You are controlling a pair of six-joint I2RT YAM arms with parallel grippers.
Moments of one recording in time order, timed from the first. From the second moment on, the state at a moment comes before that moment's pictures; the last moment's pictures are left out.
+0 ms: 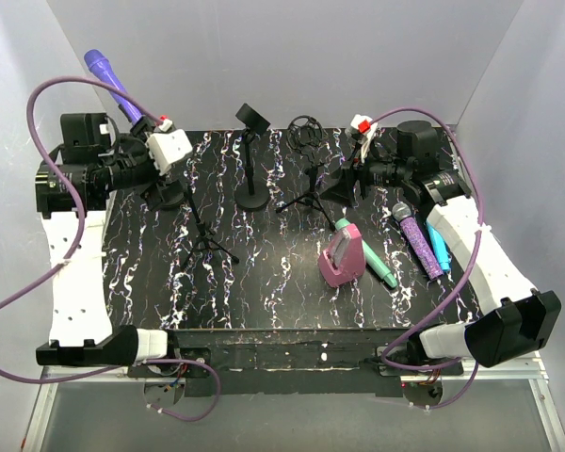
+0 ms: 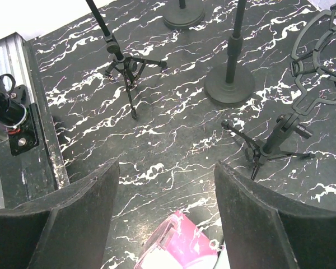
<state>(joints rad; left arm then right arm) 0.01 1.34 1.95 -1.30 0.56 1.02 0.36 1.33 1.37 -0.49 -0.83 -0.18</state>
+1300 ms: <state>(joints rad) -0.11 1.47 1.82 -1.30 0.75 1.02 0.55 1.64 1.46 -0.42 -0.95 -0.10</state>
